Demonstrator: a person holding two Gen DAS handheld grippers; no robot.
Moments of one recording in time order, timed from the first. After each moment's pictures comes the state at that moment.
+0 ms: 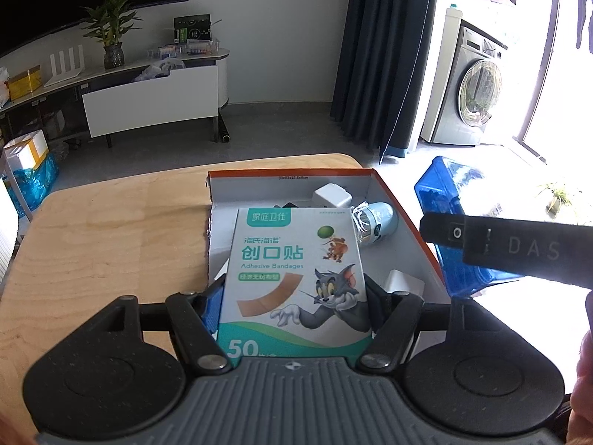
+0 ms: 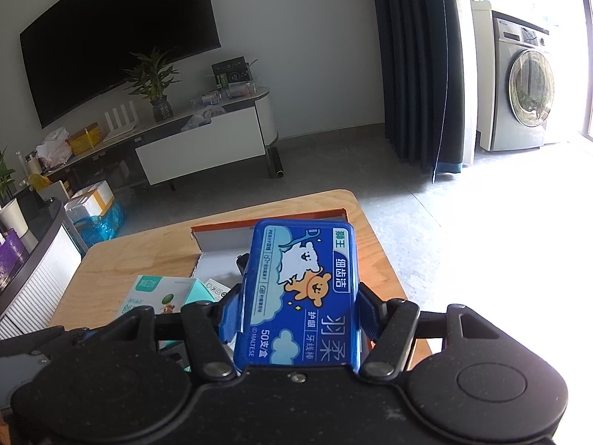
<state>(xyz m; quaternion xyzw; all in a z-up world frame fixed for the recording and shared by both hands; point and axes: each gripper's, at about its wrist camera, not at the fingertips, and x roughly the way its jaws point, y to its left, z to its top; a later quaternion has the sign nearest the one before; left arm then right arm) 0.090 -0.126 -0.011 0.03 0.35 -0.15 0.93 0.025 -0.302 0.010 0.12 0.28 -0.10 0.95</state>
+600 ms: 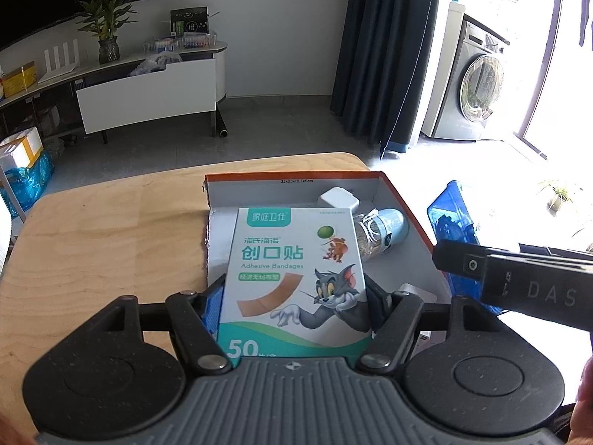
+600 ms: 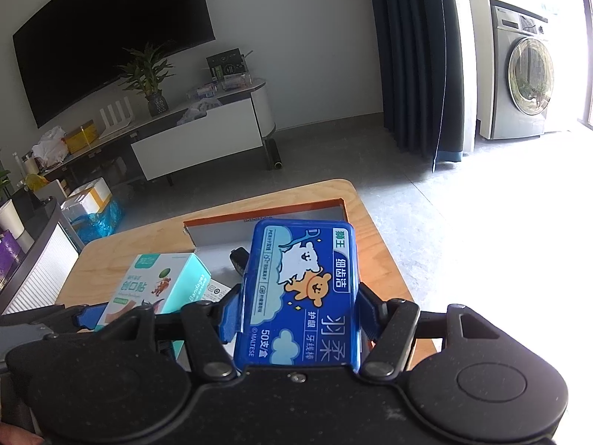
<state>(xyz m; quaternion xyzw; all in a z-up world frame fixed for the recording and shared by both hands) 0.111 -0.126 -0.014 0.03 0.36 -0.16 0.92 0.037 -0.312 0.003 0.13 0.29 -0.10 0.94</state>
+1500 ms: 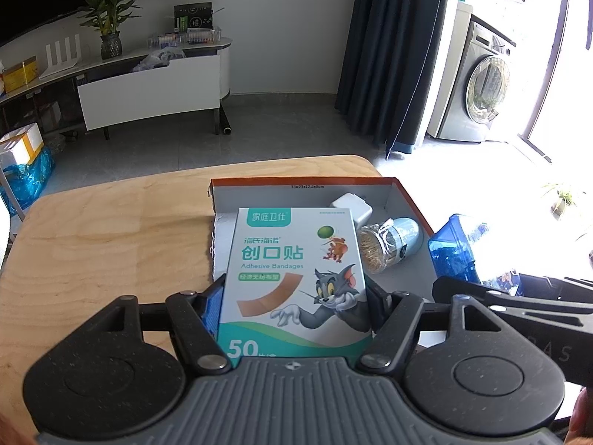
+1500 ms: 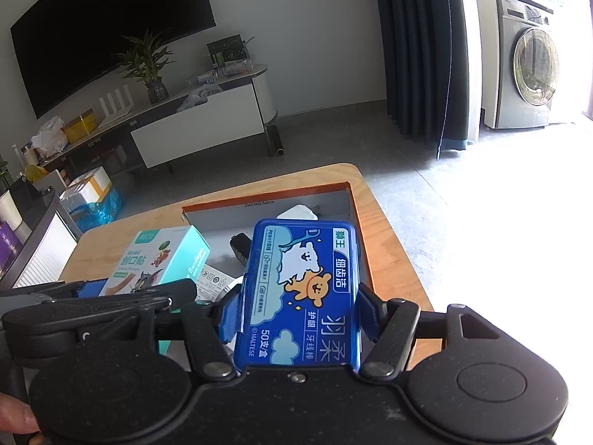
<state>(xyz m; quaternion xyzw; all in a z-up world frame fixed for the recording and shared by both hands) 0.128 -0.124 -0.015 0.03 0.36 -0.16 0.92 0.059 -0.311 -0.008 0.13 0.31 -0.09 0.94</state>
